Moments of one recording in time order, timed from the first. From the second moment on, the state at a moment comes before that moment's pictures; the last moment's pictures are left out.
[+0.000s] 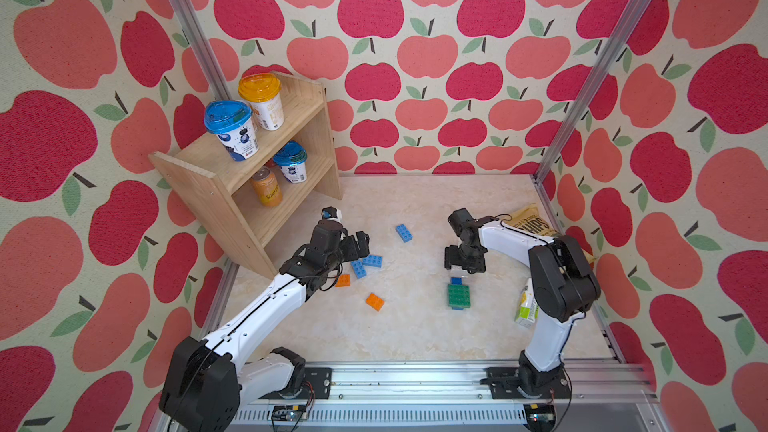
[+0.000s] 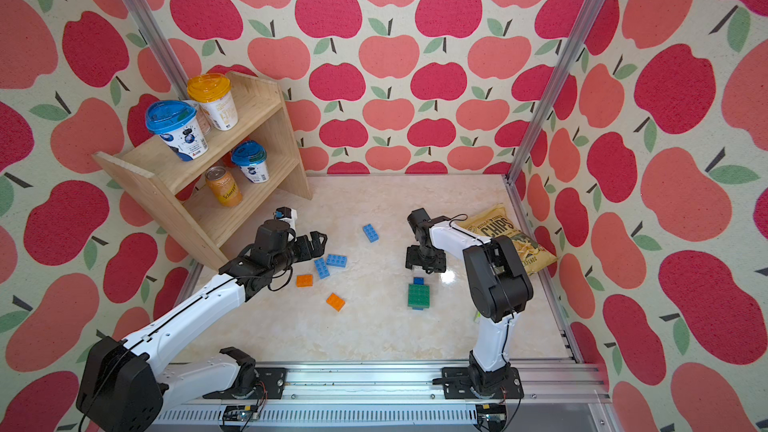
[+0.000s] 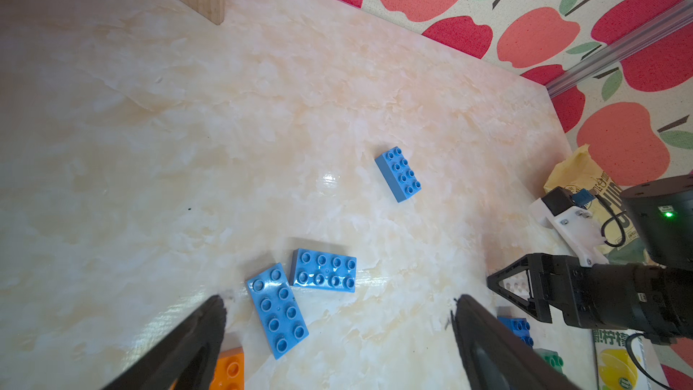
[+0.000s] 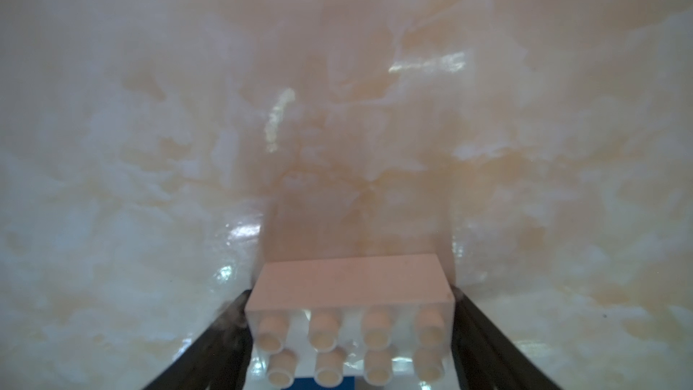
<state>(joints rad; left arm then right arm) -0.46 1.16 0.78 -0.25 -0.03 -0.56 0.48 1.86 1.19 -0.81 0.02 0.48</state>
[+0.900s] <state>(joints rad) -0.46 1.14 0.78 -0.25 -0.04 -0.56 0.59 1.84 1.27 -0.86 0.06 0.51</state>
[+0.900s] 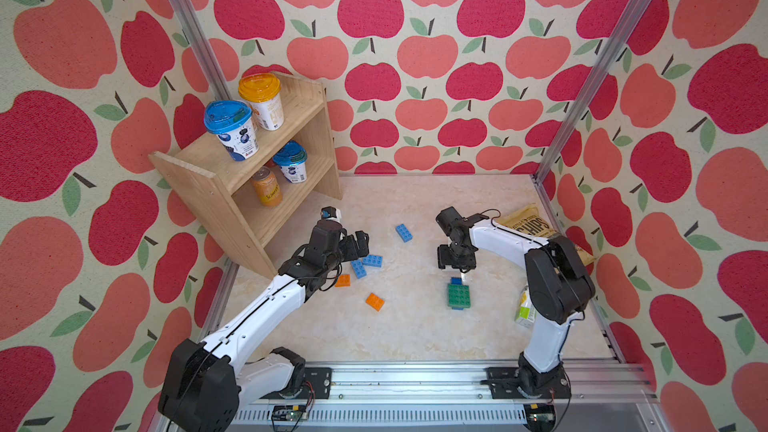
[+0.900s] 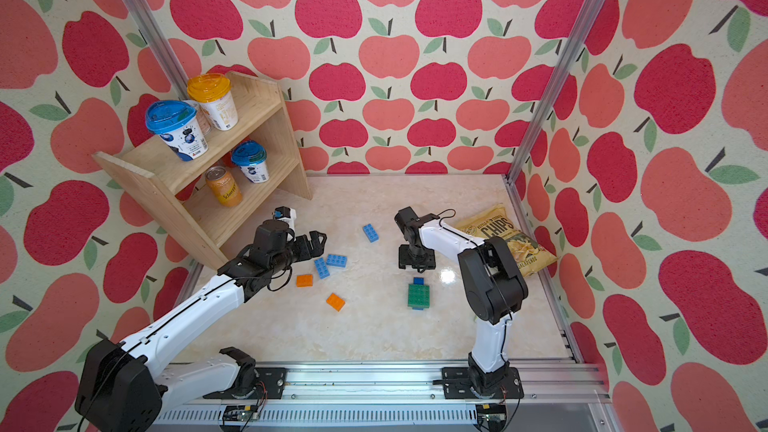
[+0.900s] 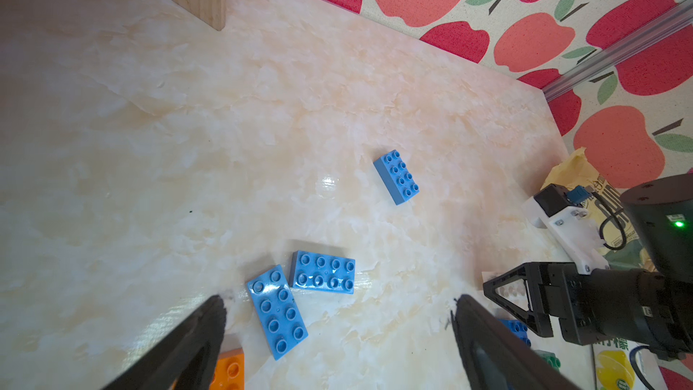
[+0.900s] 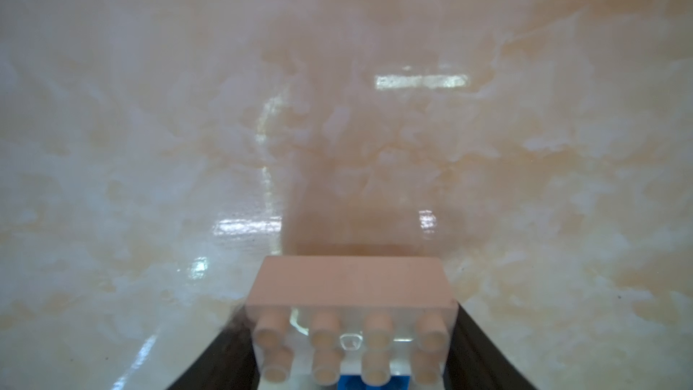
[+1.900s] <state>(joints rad) -0.46 1.14 0.78 -0.24 -0.03 -0.56 0.68 1.63 1.10 -0.91 0.09 0.65</state>
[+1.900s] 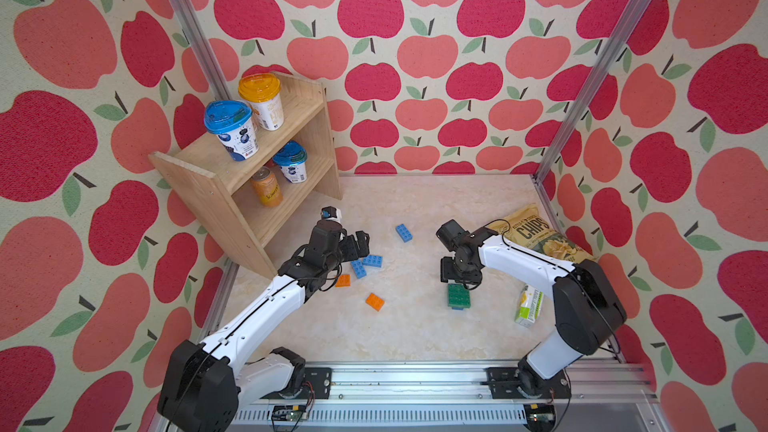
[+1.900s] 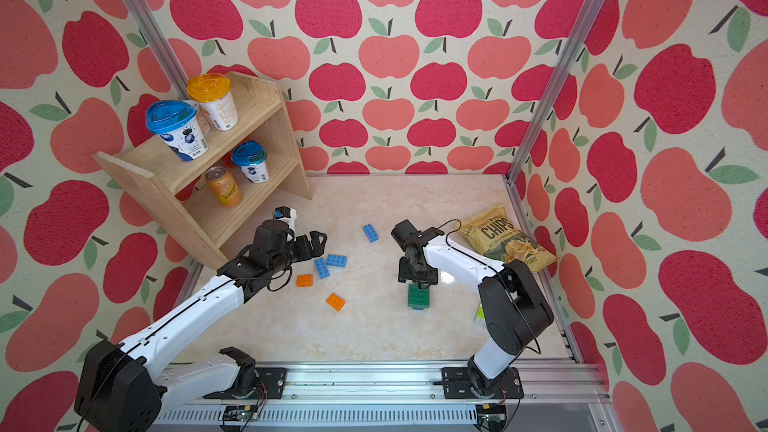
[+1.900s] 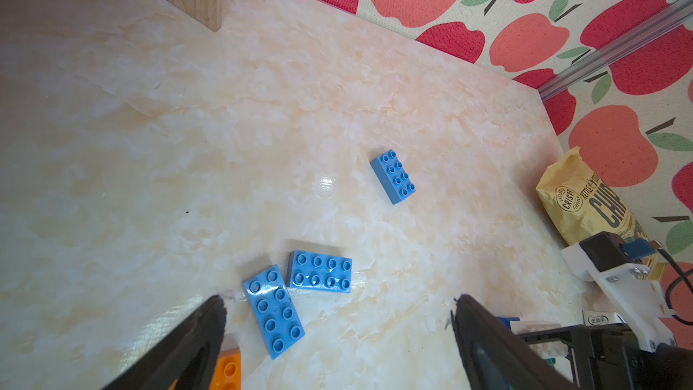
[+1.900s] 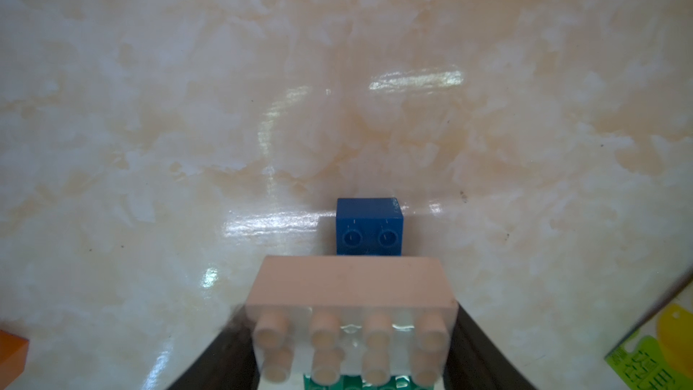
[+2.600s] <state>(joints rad) -0.46 1.16 0.78 -0.24 -0.03 -0.56 0.67 1.66 1.07 -0.89 0.09 0.67</state>
